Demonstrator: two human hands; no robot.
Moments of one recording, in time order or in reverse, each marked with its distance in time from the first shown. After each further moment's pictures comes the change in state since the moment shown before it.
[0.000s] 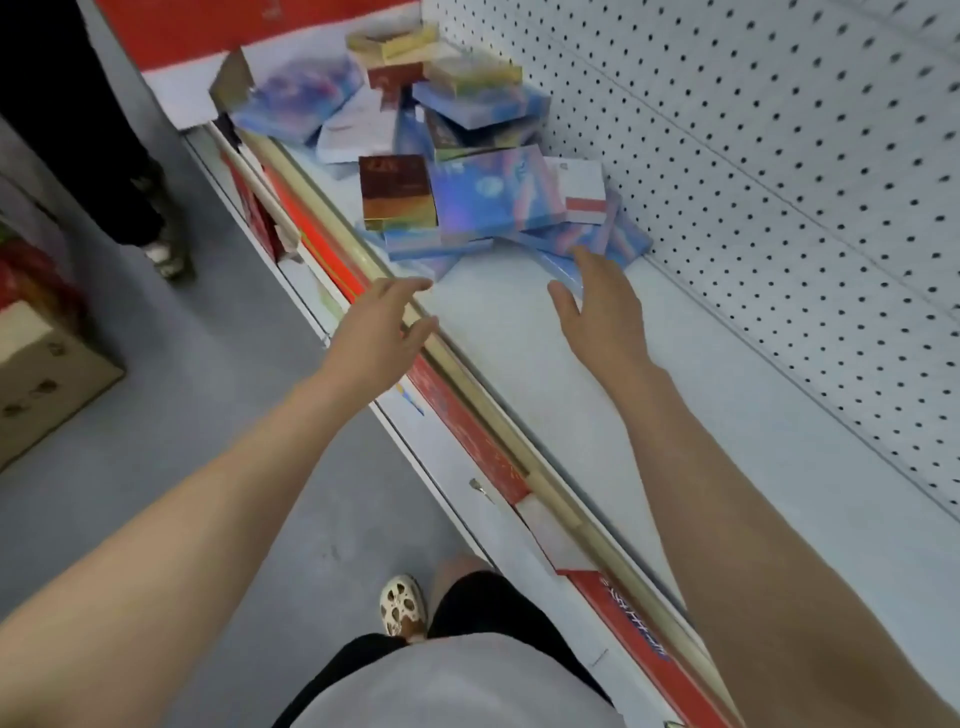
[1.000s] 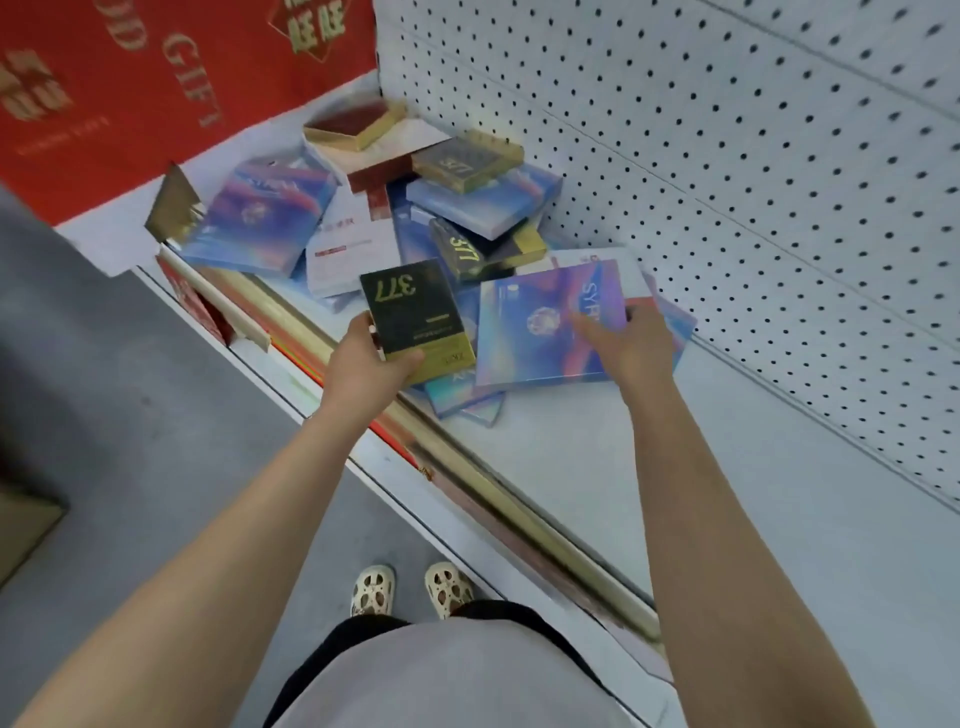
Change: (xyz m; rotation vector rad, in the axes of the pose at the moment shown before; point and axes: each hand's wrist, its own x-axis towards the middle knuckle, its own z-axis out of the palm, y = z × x) left_hand 0.194 -0.101 -0.039 -0.425 -0.127 -0.374; right_hand 0.147 -0.052 0.044 0.307 0.159 0.745
